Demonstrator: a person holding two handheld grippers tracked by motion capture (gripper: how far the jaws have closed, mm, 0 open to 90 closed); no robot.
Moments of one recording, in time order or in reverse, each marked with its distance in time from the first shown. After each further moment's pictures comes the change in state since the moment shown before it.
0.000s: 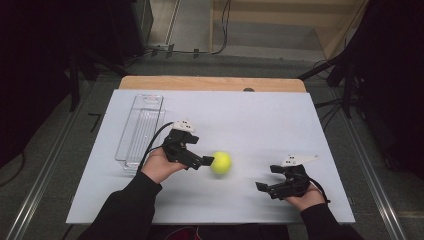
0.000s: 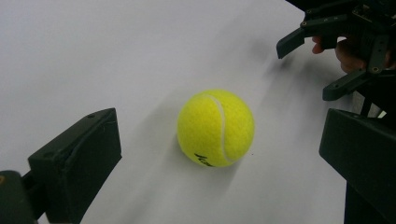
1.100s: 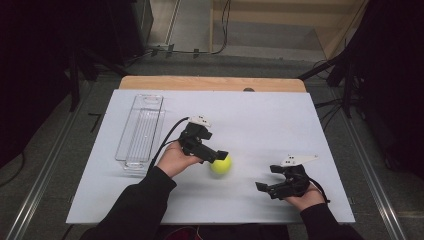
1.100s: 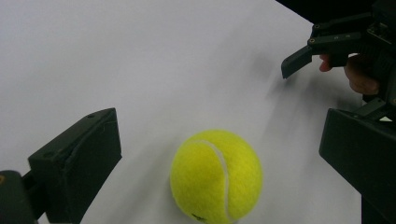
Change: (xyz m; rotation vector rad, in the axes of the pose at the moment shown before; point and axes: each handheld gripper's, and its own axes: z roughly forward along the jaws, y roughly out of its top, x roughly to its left) left arm 0.002 0.023 0.038 0.015 -0.021 0.001; right arm 0.000 0.000 0.001 0.003 -0.002 -0.002
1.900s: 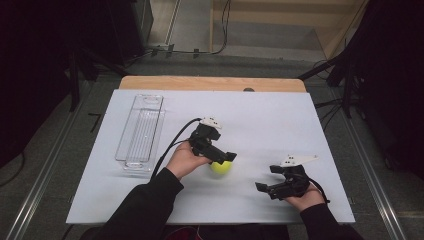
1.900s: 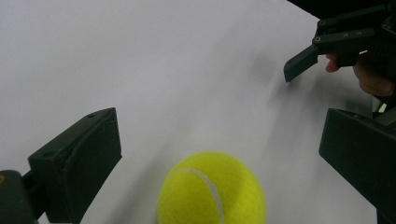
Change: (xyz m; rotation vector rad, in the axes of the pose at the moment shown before) left arm -0.006 0.006 0.024 0.022 -0.001 0.042; right arm 0.001 0.000 0.000 0.000 0.001 -0.004
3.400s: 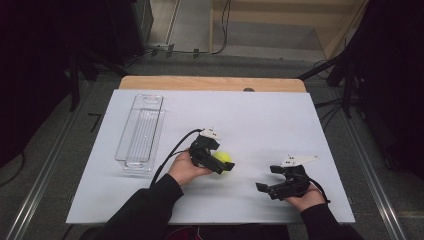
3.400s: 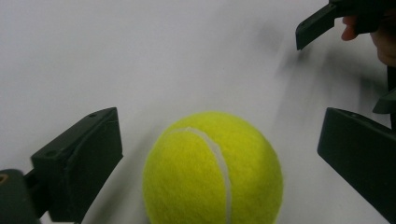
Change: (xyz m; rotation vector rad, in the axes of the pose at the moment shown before) left arm 0.000 -0.032 0.019 0.027 0.002 -0.014; right arm 0.000 0.000 -0.001 0.001 0.001 0.004
